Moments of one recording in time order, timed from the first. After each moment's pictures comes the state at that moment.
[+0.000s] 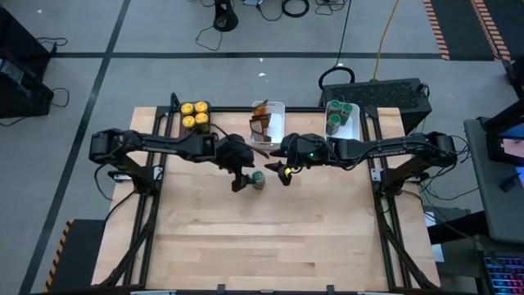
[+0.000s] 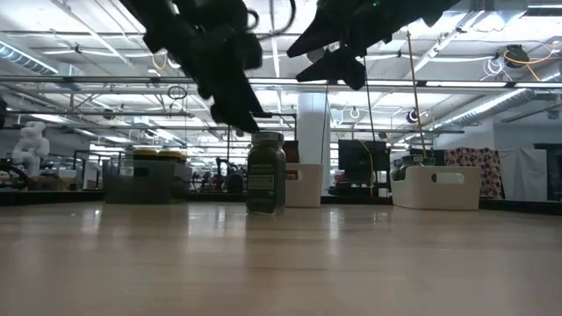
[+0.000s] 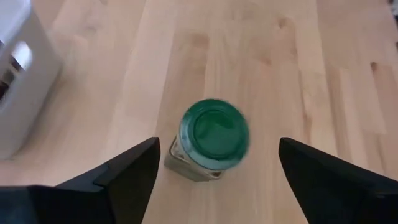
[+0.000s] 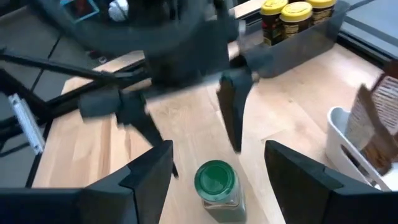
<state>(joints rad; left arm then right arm) 0.15 1.53 0.97 -0.25 0.24 -0.11 -0.06 1.45 1.02 -0.02 0.06 0.41</state>
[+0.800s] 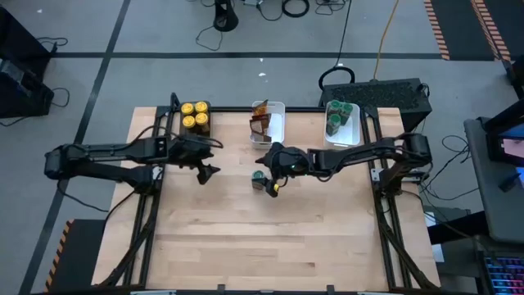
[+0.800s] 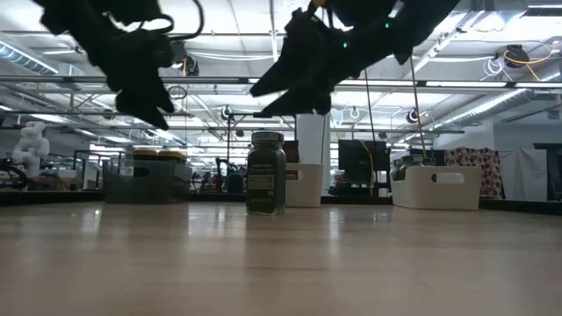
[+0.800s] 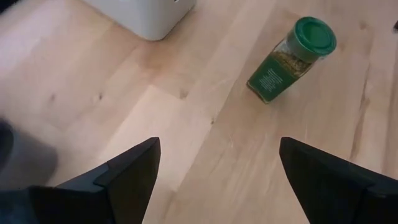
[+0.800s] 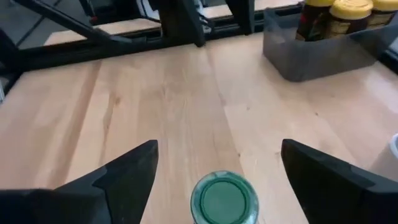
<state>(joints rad) 0.20 0.93 0.64 -0.51 -0.01 -0.32 -0.02 1.69 1.02 0.22 0.05 0.18</state>
